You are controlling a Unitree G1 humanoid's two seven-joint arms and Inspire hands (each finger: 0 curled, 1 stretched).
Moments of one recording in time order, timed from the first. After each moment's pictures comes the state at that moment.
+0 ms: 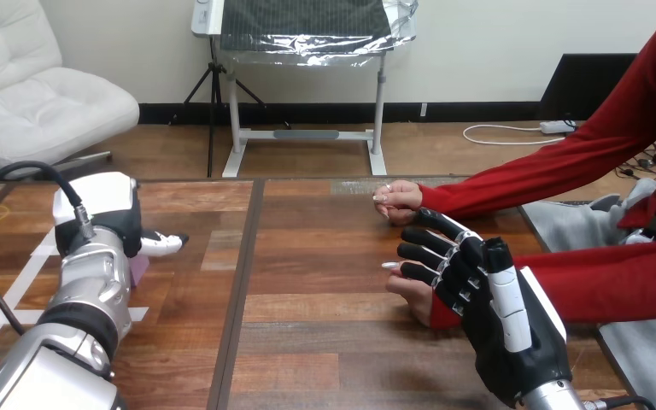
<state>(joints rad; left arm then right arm) -0.87 0.38 -0.46 1.35 0.73 0.15 0.19 0.12 -0.05 -0.08 0.16 0.31 -0.25 0.47</state>
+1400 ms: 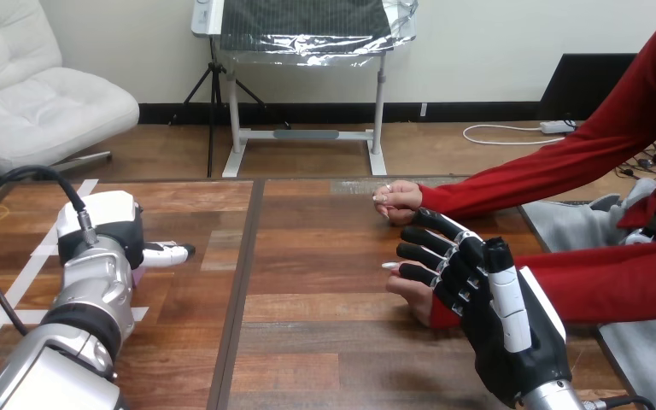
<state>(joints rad) -0.87 0.37 -0.47 1.35 0.73 0.18 0.08 0.12 -0.05 -0.08 0.16 0.31 -0.25 0.48</state>
